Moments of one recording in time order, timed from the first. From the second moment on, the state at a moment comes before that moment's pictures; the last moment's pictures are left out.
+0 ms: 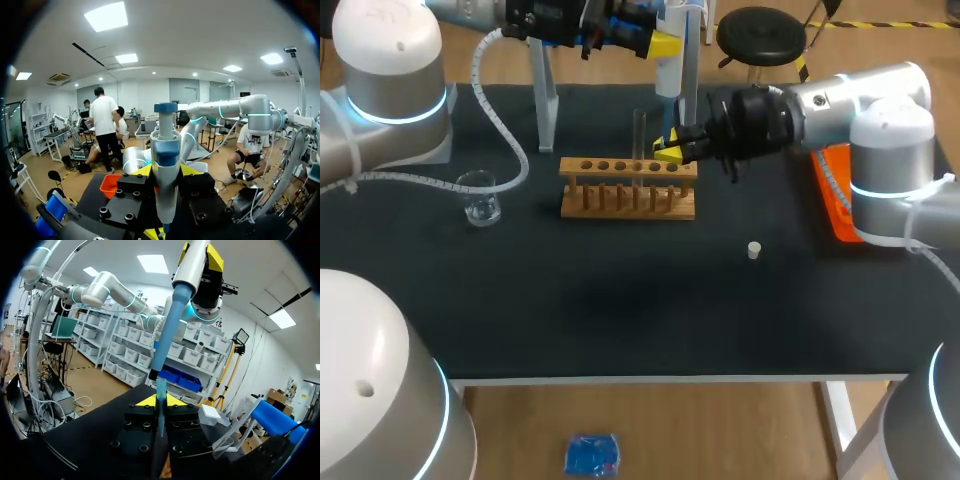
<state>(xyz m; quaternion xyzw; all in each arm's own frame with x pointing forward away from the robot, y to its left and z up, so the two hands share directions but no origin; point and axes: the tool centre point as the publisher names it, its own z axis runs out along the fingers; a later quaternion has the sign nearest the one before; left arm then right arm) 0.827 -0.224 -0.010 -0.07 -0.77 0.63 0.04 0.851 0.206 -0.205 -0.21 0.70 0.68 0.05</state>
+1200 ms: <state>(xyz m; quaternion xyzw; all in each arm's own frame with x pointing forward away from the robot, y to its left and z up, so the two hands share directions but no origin) 0.827 -0.224 -0.010 -0.07 -0.77 0.63 0.04 0.843 0.202 -0.206 -0.21 0.70 0.68 0.05</state>
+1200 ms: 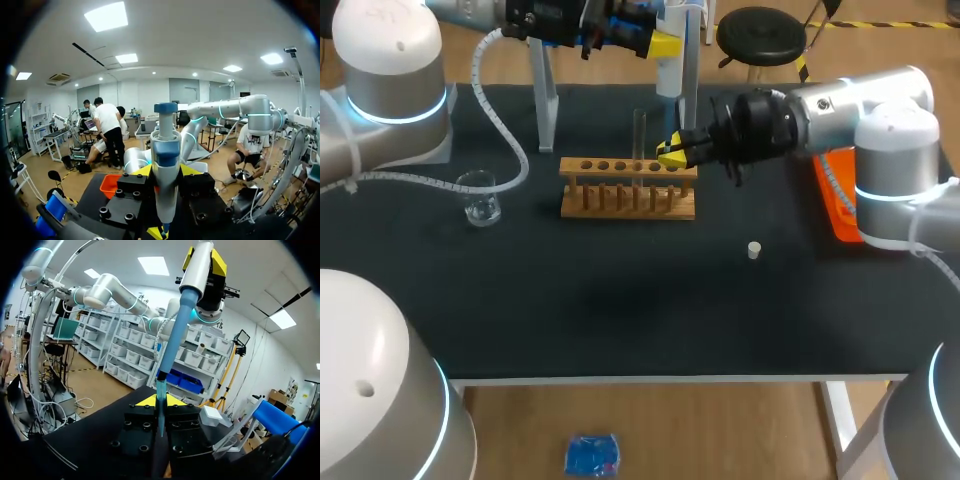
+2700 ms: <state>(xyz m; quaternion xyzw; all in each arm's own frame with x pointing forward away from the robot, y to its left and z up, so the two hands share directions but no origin) 0.827 -0.224 -0.006 -0.07 -0.77 0.63 0.04 0.836 0.201 -0.197 -0.15 0.68 0.72 0.00</state>
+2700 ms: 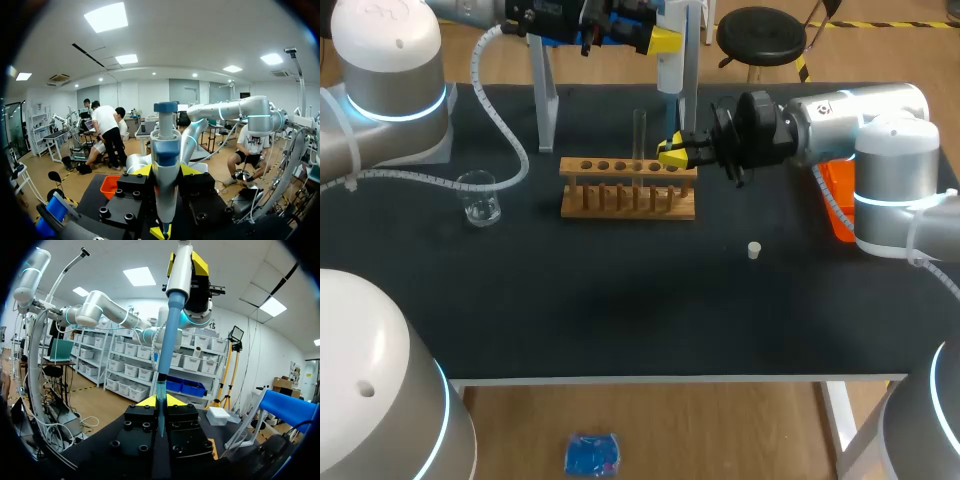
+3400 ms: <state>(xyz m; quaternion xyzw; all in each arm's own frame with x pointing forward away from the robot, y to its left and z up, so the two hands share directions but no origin) 0.827 -0.224 -0.006 -0.07 -0.77 0.63 0.04 0.837 0.201 -0.197 -0.12 0.69 0.71 -0.02</state>
